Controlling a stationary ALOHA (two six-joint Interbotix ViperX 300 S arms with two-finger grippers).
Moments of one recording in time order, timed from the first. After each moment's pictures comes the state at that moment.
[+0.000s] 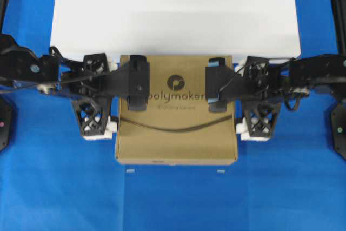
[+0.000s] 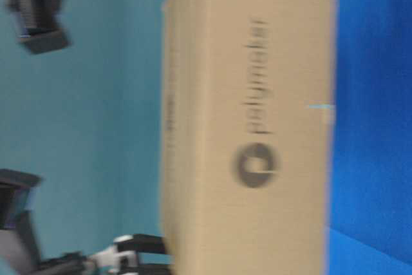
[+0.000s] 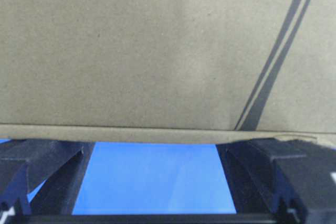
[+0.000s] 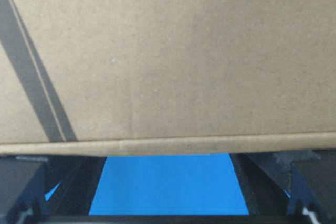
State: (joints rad) left arm 0.05 -0.18 0.49 0.05 0.69 -0.01; right arm -0.05 -0.19 0.56 0.02 0.80 -0.04
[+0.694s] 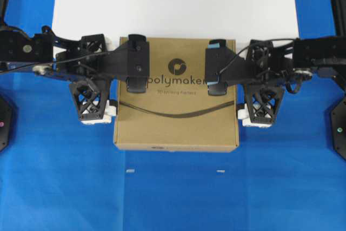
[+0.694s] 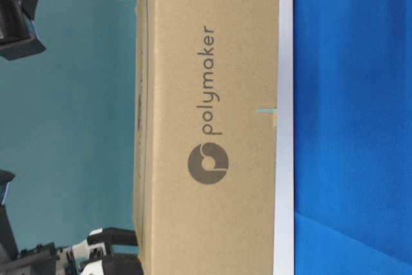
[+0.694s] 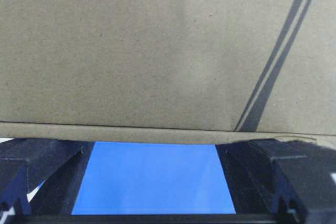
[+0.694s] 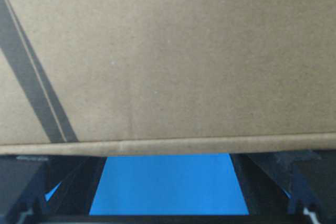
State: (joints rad) left arm 0.13 -0.19 0.44 0.05 0.74 0.06; right arm -0.12 -0.19 0.52 0.02 0.86 -0.10
